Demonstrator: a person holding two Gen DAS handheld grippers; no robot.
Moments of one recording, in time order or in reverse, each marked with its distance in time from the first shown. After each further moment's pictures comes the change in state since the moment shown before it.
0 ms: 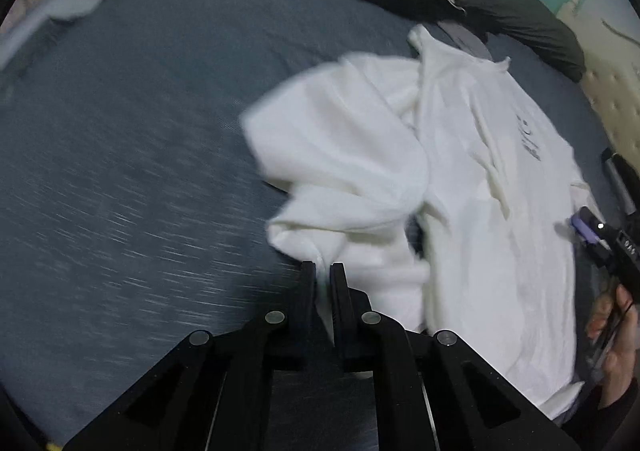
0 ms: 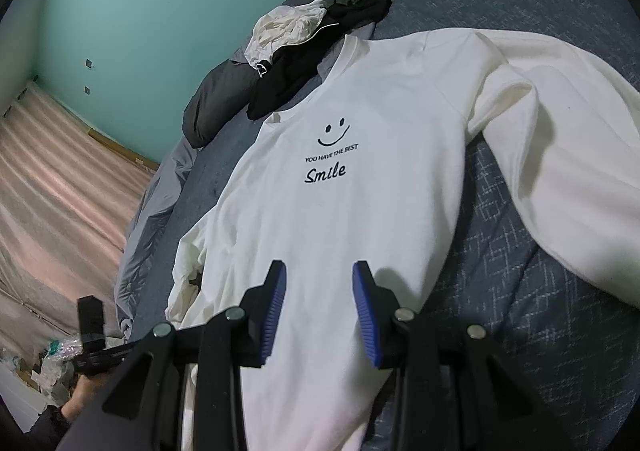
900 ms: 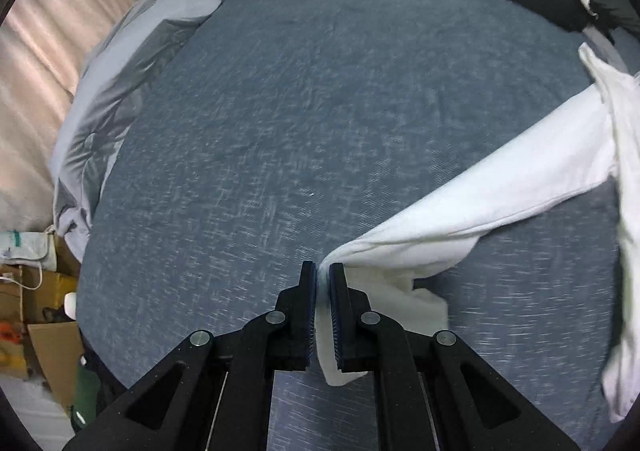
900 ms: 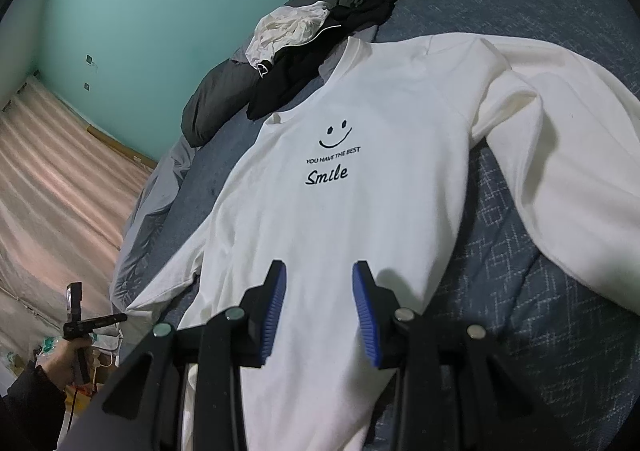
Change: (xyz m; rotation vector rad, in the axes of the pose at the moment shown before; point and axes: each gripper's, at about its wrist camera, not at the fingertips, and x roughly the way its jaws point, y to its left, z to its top) left arm -0.029 0.178 0.035 -0.013 0.083 0.430; right arm 0.003 0.004 0.001 -0.023 -0.004 -0.018
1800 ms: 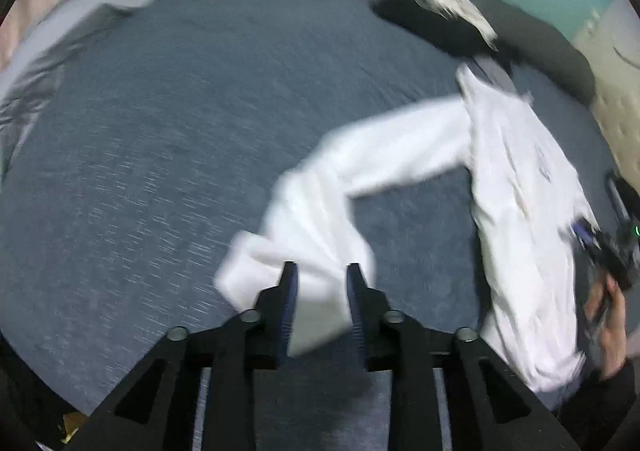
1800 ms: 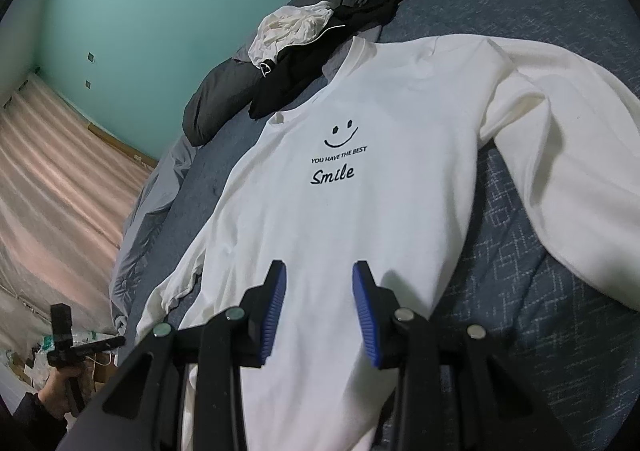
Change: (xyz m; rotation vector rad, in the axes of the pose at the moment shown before) left arm -0.057 -0.031 -0.060 -0.084 -0.095 -0.377; right arm 0.001 0.005 0.000 -0.007 -0.006 0.003
